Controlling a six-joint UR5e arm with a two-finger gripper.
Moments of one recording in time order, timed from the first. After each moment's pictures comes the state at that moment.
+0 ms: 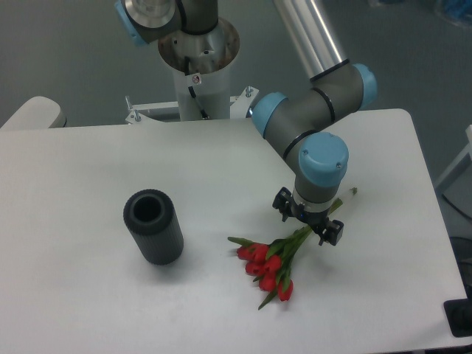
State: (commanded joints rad) arm 2.55 -2.08 -1.67 -0.91 1.58 1.23
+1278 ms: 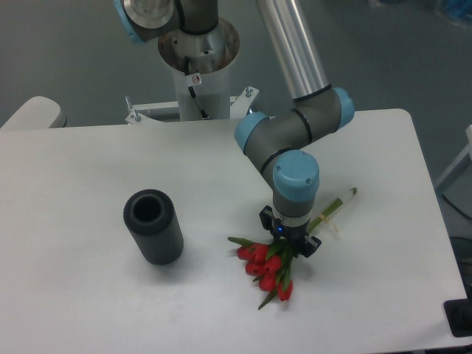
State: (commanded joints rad) arm 2.52 -2.13 -1.68 -0.80 1.58 1.22
